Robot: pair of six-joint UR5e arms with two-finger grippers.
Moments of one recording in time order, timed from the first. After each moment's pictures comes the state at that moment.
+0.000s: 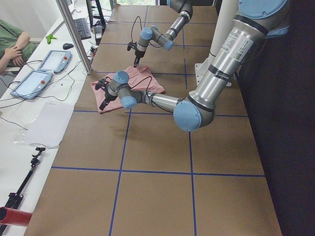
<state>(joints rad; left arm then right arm) -0.96 -2.12 -1.17 -2.40 -1.80 -0.61 0.58 -0.74 1.24 -1.20 1.62 1.34</state>
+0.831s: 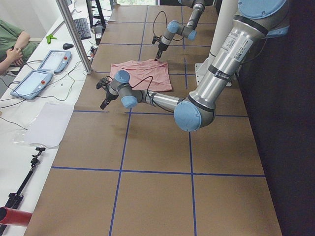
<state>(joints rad) -0.96 -2.11 -1.18 -2.40 -1.80 -0.61 0.38 -1.15 1.72 -1.21 1.41 1.36</state>
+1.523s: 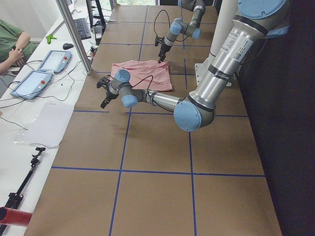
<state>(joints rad) -0.95 -2.11 -1.19 -2.40 -1.80 -0.61 0.34 -1.02 1.74 -1.51 1.40 1.27</state>
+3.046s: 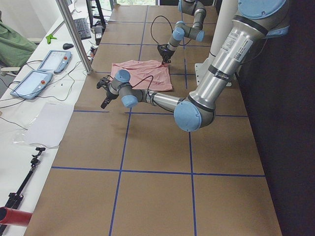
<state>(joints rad) -0.95 -2.11 -1.19 -2.40 -1.80 -0.63 0.30 -0.96 1.73 -1.63 1.40 0.91</state>
